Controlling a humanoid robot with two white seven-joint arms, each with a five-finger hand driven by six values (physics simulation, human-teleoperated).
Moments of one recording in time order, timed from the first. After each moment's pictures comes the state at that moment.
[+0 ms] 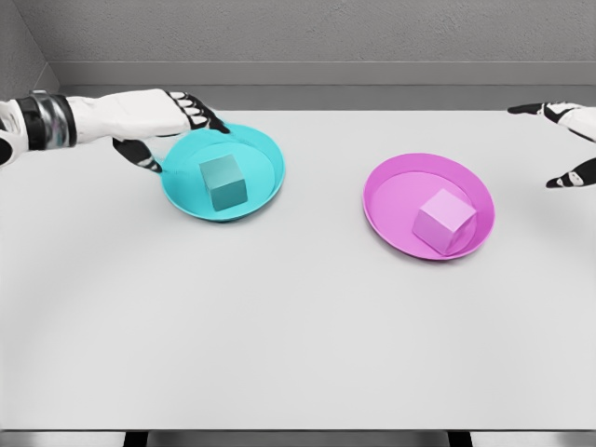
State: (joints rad) left arm -0.91 0.74 -0.74 -1.30 -0.34 -0.61 -0.57; right arm -0.53 -0.85 0.24 -1.18 0.09 -0.61 0.61
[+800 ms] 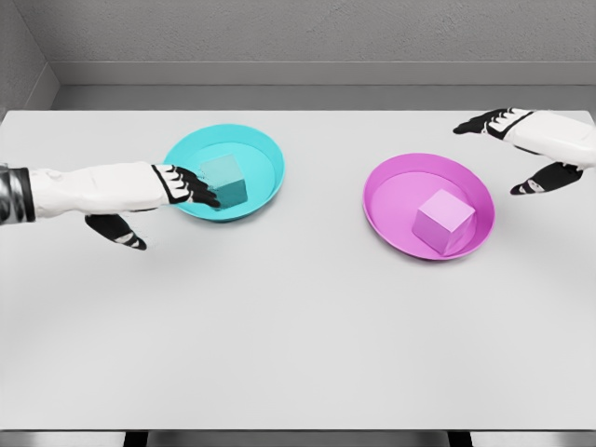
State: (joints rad) left arm -0.67 0.95 -0.72 -1.57 -0.12 -0.61 -0.56; right arm -0.53 -0.85 0.31 -1.37 0.20 -0.61 0.61
